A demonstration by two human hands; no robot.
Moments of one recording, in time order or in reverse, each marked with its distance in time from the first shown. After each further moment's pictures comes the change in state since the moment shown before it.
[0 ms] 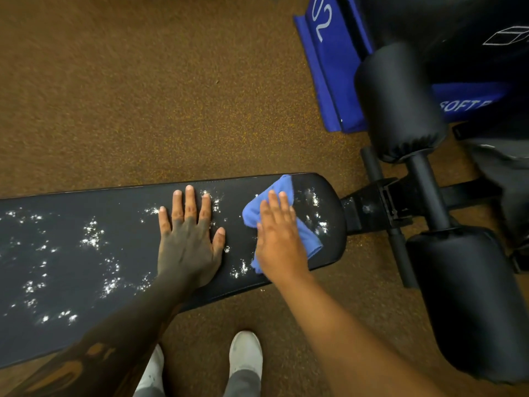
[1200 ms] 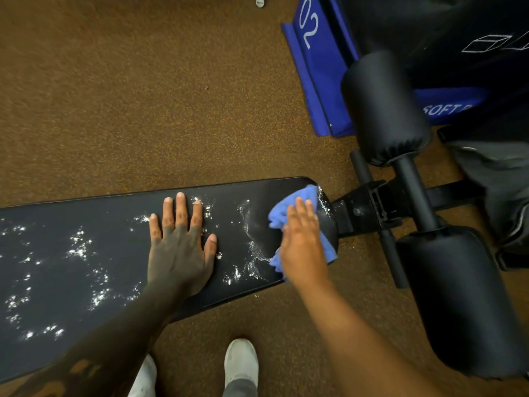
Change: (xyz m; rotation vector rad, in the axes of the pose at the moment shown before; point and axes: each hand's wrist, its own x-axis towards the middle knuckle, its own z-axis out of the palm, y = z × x) left_hand 0.000 -0.002 -0.002 -0.017 0.010 0.020; right_hand 0.000 0.044 -0.016 0.030 -0.007 0.146
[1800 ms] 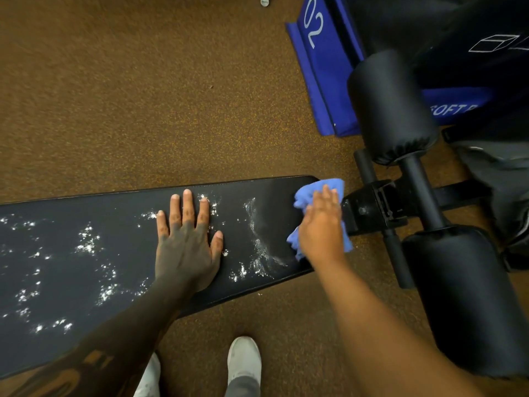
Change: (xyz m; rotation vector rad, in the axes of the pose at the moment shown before) left_hand -0.001 0.001 -0.001 0.004 -0.007 -0.001; right_hand 0.029 0.018 -0.011 -0.046 0.056 0.173
